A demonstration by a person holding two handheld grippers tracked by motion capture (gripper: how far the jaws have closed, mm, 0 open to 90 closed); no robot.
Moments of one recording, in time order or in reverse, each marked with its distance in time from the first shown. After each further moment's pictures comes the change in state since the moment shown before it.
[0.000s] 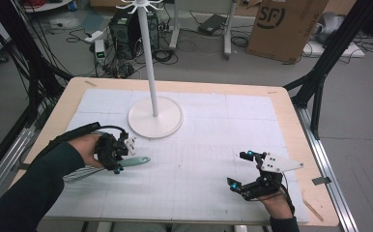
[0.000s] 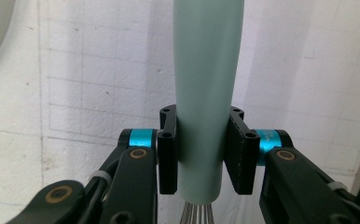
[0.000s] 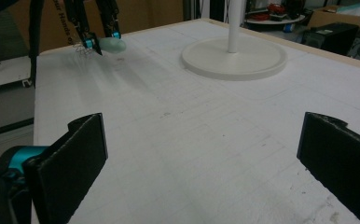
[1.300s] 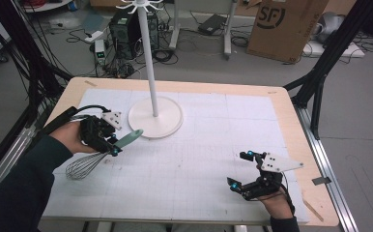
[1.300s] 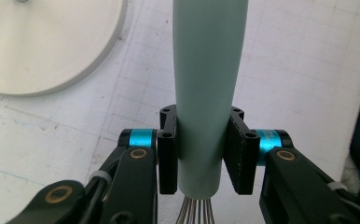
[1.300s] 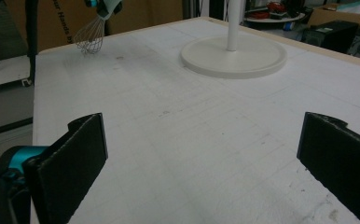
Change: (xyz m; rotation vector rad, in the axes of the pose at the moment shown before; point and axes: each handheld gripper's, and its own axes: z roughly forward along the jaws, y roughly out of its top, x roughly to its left) left arm 0.018 -0.025 -0.052 -0.281 0.032 -0.165; right arm -0.001 0.000 0.000 0.007 0.001 0.003
